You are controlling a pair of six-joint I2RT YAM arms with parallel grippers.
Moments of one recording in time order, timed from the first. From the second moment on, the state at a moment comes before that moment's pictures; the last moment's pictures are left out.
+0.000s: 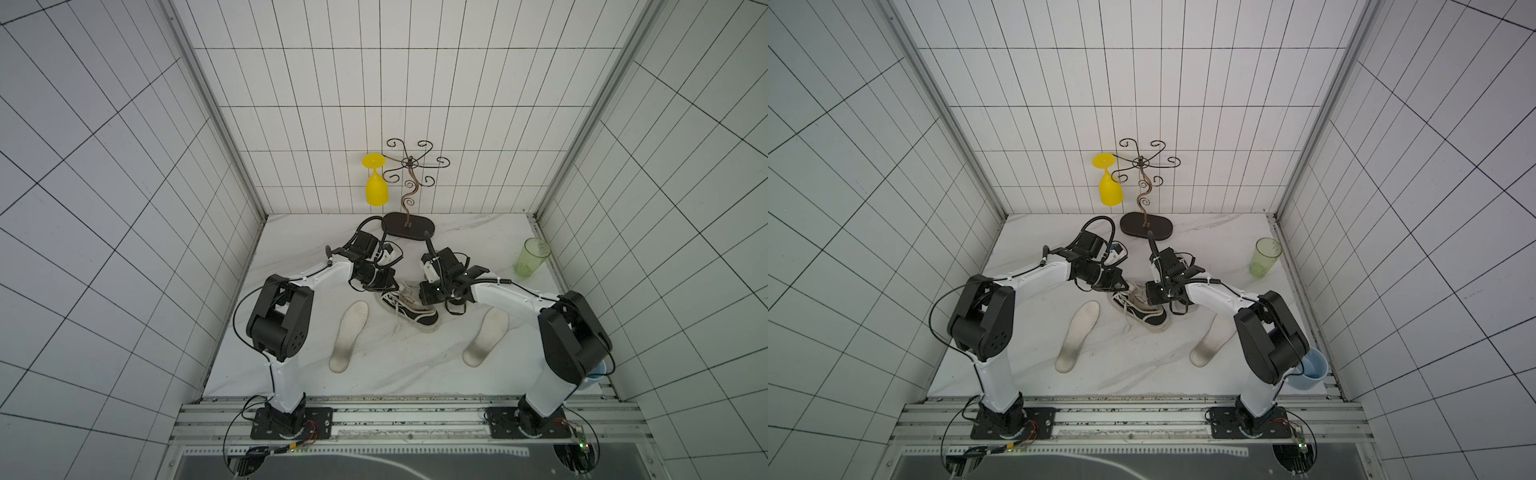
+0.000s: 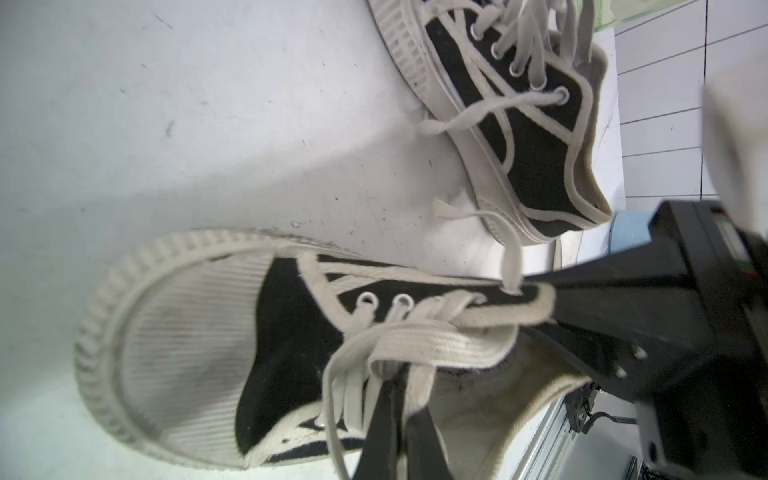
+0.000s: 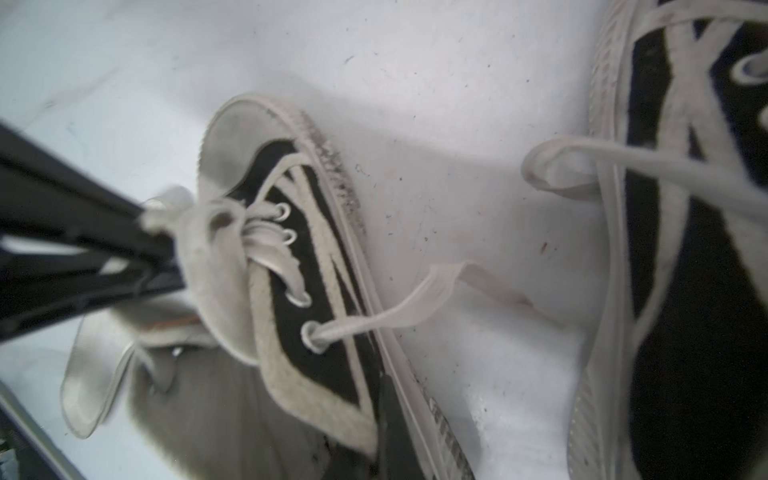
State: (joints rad) left arm -0.42 1.90 1.35 -0.56 0.63 -0.24; right arm 0.59 1.68 1.09 -0.41 -0.20 0.38
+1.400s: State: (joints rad) left arm -0.35 1.74 1.44 -0.67 0.52 -0.30; right arm 0.60 1.66 1.04 -0.41 -0.25 0.09
